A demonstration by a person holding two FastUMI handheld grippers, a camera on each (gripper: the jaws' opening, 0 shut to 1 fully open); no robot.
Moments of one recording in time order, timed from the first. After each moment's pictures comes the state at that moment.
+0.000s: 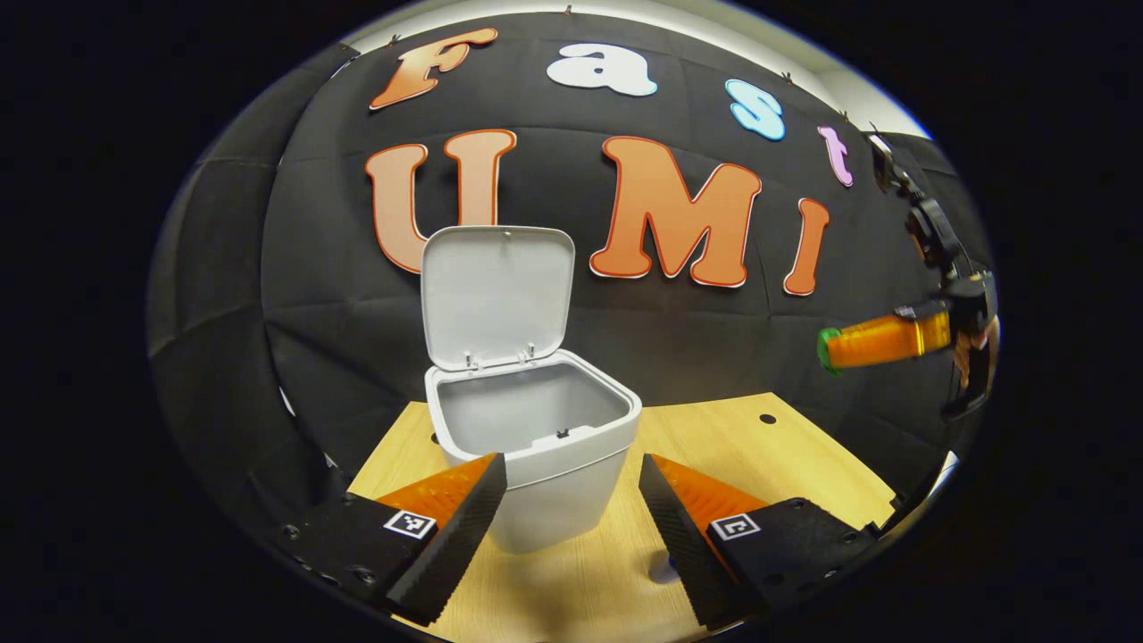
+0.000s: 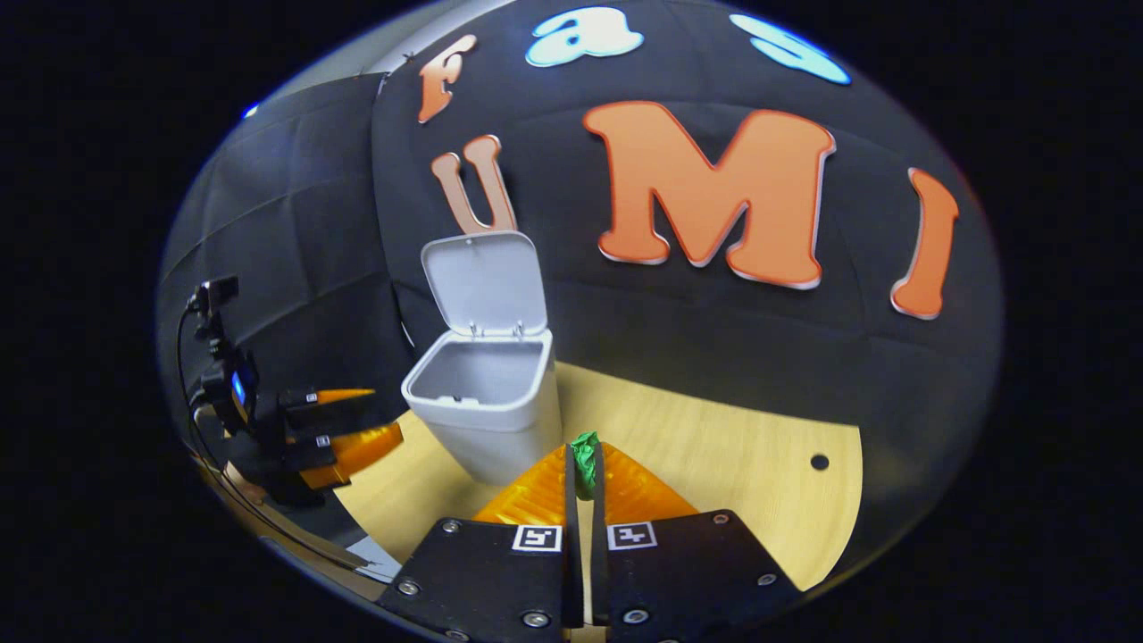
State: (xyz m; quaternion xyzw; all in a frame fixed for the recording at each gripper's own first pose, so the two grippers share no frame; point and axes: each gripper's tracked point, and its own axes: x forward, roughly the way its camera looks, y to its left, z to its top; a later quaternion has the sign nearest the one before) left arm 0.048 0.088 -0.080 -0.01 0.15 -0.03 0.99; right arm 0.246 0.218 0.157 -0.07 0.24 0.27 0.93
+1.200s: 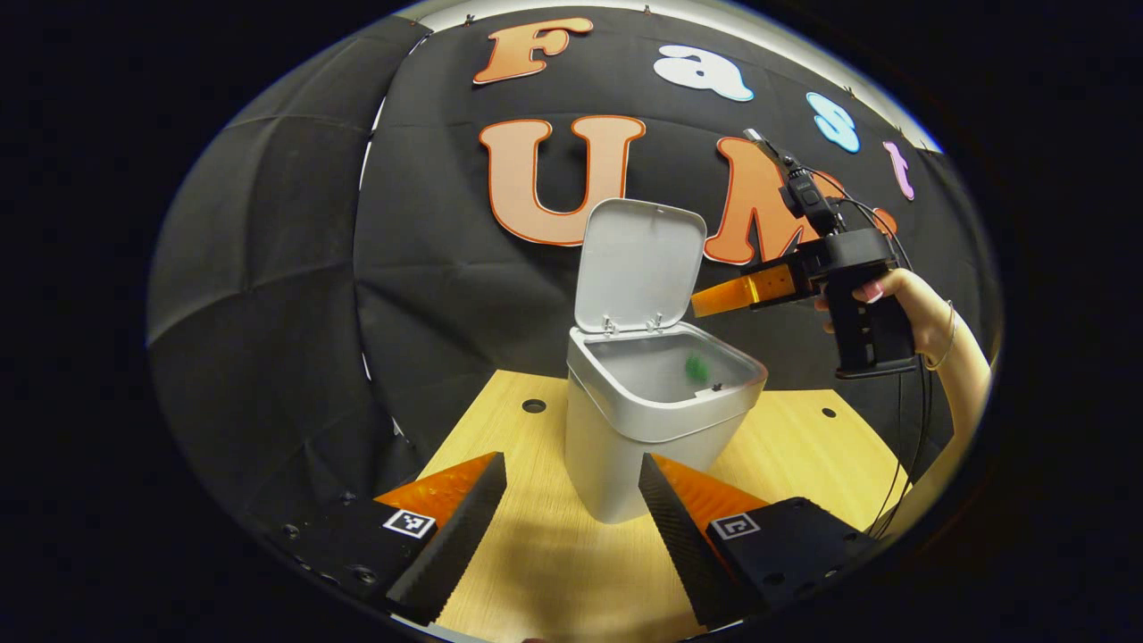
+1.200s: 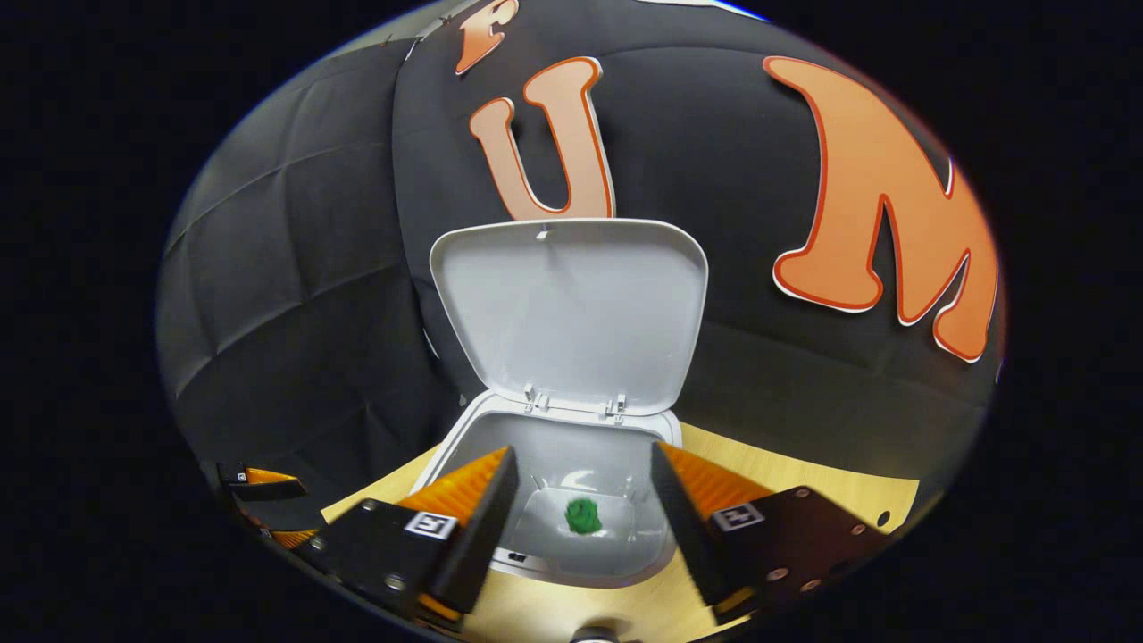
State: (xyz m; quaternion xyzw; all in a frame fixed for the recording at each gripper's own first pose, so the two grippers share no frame) left arm -0.002 0.228 -0.109 -0.03 0.17 0.06 0.98; right arm 0.360 0.431 0.091 -0.09 0.27 0.32 0.90
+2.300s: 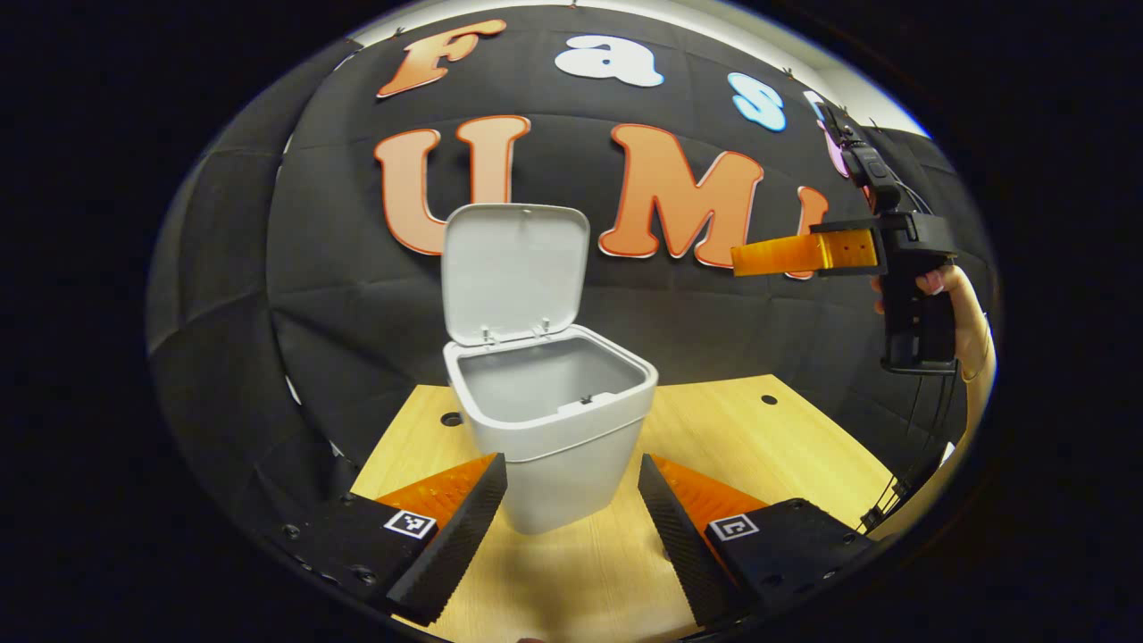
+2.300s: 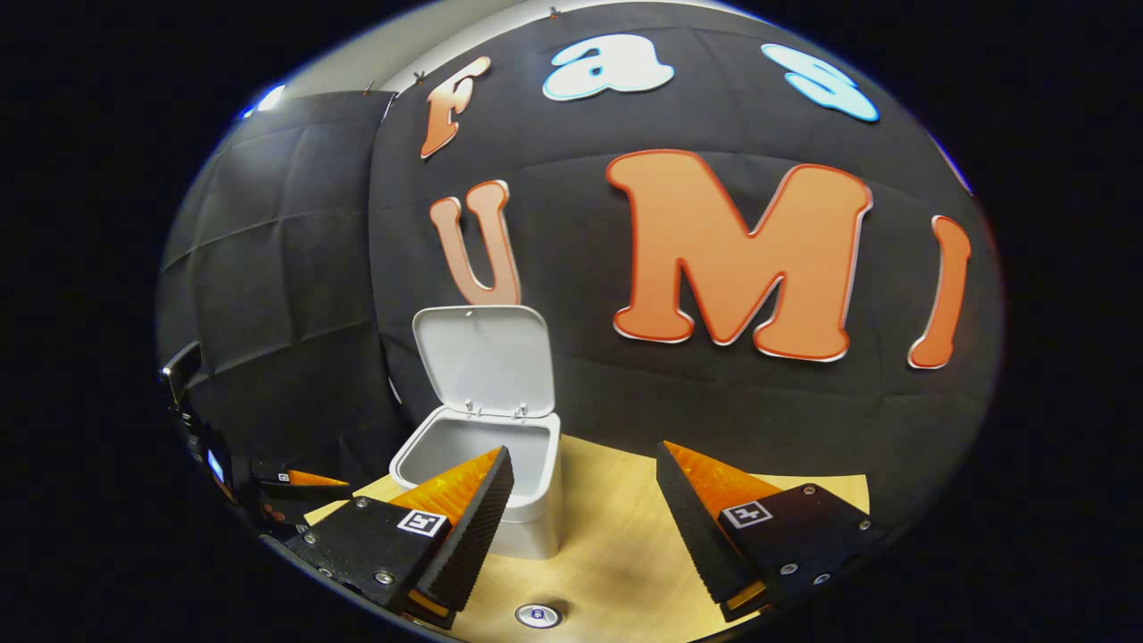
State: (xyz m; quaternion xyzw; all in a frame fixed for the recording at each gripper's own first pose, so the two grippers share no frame) left arm 0.028 0.087 -0.102 0.00 0.17 -0.05 0.98; right arm 0.296 0.242 0.184 -0.04 0.15 0.23 0.96
